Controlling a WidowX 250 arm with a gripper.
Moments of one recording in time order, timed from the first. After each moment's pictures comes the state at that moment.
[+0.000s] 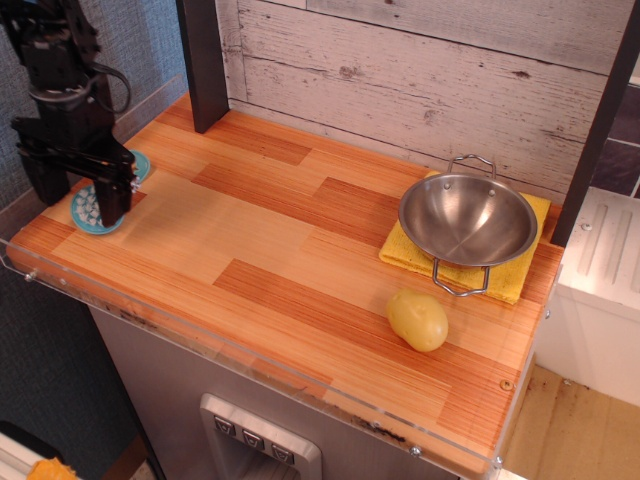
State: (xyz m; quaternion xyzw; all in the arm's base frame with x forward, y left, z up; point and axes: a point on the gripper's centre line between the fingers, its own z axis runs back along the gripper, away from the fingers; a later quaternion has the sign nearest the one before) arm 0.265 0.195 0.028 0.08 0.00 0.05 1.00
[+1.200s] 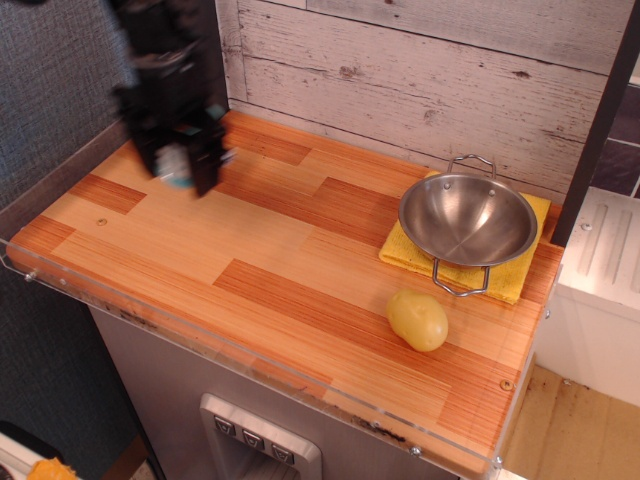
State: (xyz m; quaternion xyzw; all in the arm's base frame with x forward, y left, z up) arm 0.313 0.111 0.061 0.03 -0.05 -0.05 1.00
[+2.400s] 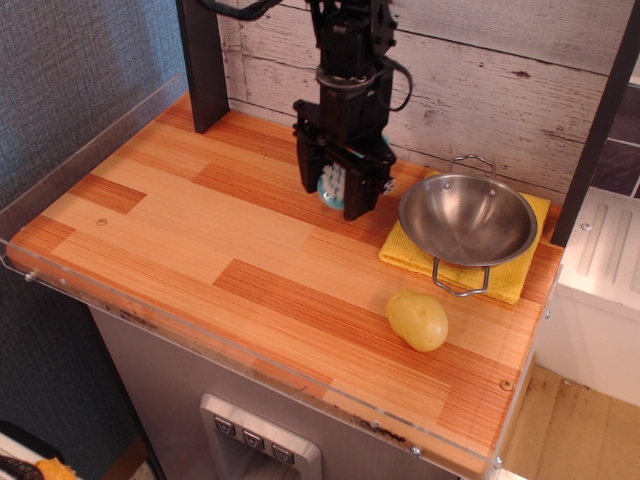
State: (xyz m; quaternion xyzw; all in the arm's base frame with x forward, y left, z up) arm 0.358 0.014 0.027 0.01 -0.01 -0.18 0.98
